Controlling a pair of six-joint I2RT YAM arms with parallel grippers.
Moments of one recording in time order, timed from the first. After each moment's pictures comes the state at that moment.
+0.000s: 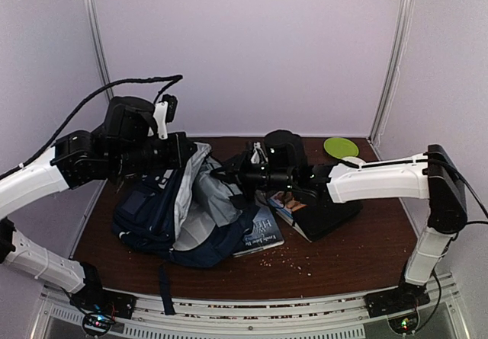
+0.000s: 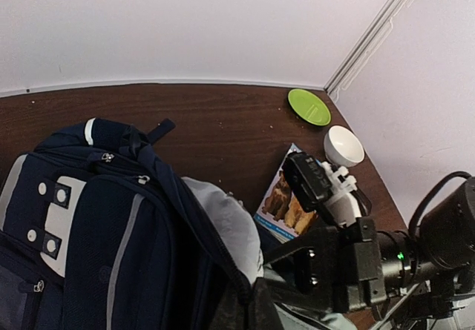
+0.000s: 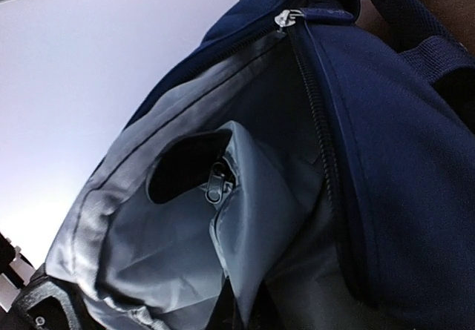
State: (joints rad) left arm -0.99 1.20 1.26 -0.52 -0.35 -0.61; right arm 0.98 1.77 1.25 0.30 -0.22 1.44
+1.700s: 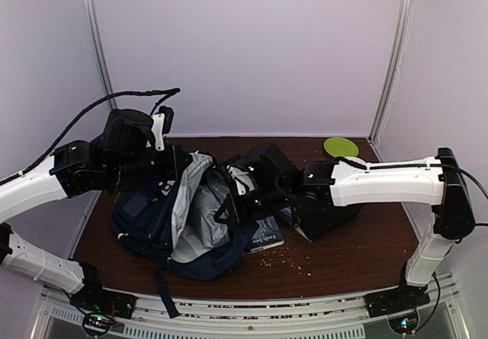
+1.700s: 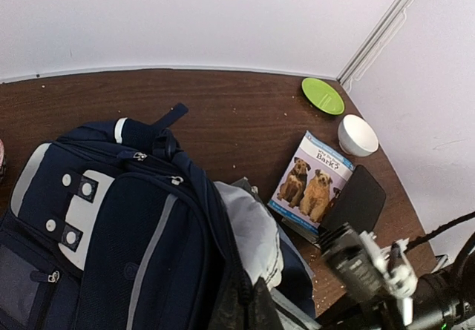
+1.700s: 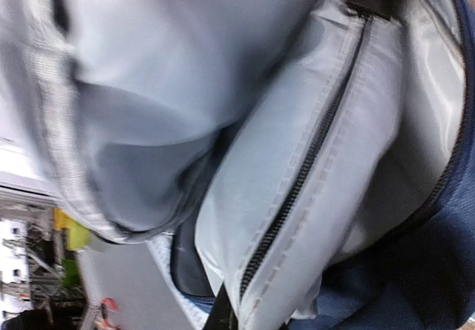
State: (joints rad) left arm -0.99 1.16 1.17 -0.52 -0.37 -0.62; right arm 1.11 1.75 1.38 -0.31 -0.21 0.68
